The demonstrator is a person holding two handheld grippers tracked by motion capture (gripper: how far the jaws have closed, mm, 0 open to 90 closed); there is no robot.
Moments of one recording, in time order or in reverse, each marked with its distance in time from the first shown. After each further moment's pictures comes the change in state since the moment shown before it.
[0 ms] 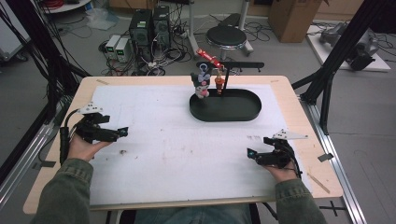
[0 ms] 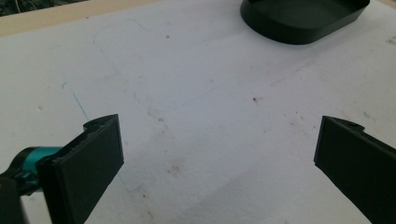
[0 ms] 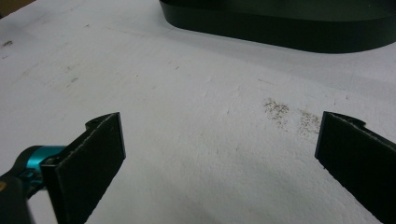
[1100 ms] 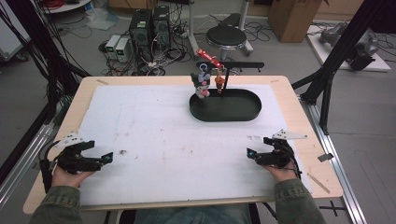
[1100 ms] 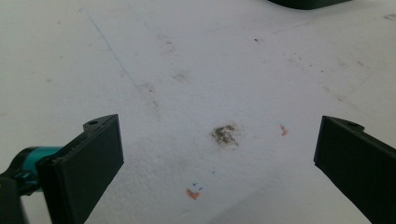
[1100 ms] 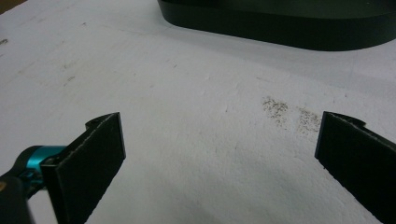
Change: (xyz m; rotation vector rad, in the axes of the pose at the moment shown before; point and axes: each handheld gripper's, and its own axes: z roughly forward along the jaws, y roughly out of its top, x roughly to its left) left arm -0.003 -0.083 -0.044 -0.054 0.031 -0.076; right arm 0.000 0.000 0.001 0.007 -0.008 -0.002
